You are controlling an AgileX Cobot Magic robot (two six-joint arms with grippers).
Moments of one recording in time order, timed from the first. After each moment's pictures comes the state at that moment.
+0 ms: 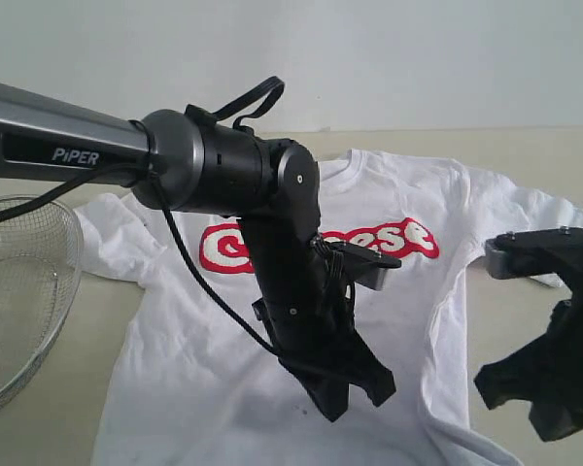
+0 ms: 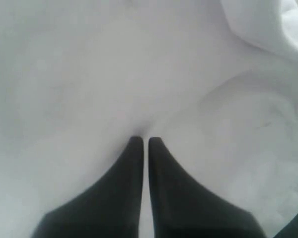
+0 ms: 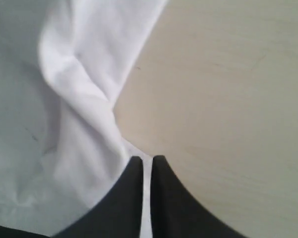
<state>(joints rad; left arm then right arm) -0.78 2.16 -1.46 -0.46 1.01 0.35 0.23 1.32 -0.66 0.15 0.92 0.05</state>
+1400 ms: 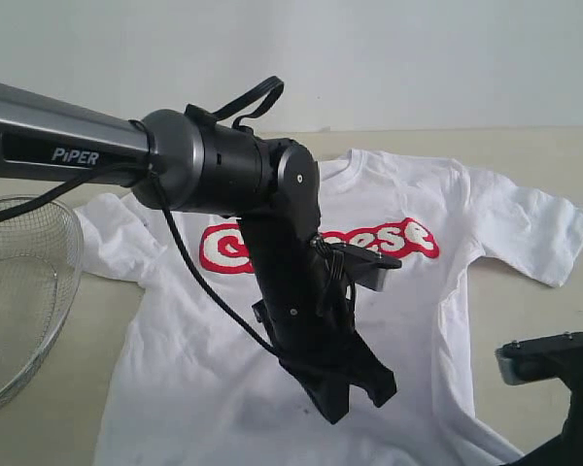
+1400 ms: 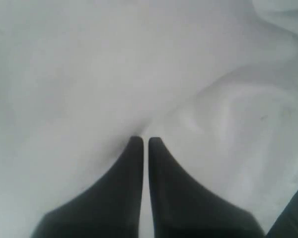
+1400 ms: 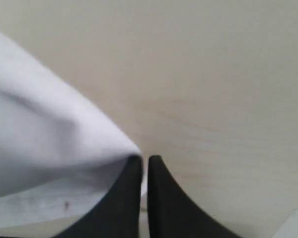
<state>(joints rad) -0.78 2.16 -1.46 -0.46 1.02 0.35 0.23 1.56 -0.51 0.05 0.83 0.16</state>
